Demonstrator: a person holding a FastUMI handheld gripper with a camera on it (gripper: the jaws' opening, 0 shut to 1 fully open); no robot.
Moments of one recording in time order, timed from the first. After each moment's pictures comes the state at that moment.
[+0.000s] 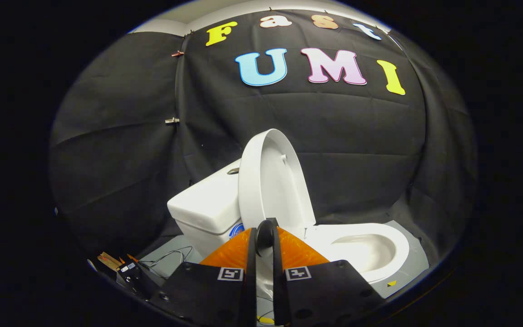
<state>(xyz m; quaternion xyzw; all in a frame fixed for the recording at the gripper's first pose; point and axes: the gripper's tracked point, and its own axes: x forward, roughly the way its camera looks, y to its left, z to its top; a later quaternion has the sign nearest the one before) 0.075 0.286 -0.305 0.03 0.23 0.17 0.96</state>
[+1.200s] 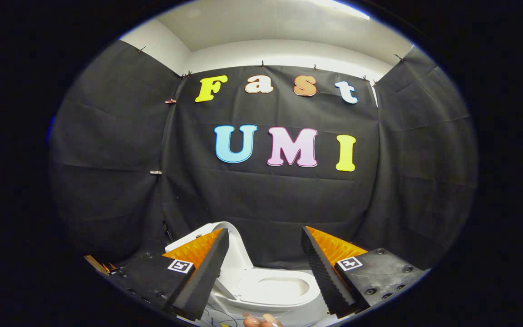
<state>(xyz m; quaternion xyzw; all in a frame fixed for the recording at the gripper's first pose) -0.029 0.110 -0.006 -0.03 0.04 0.07 1.00</state>
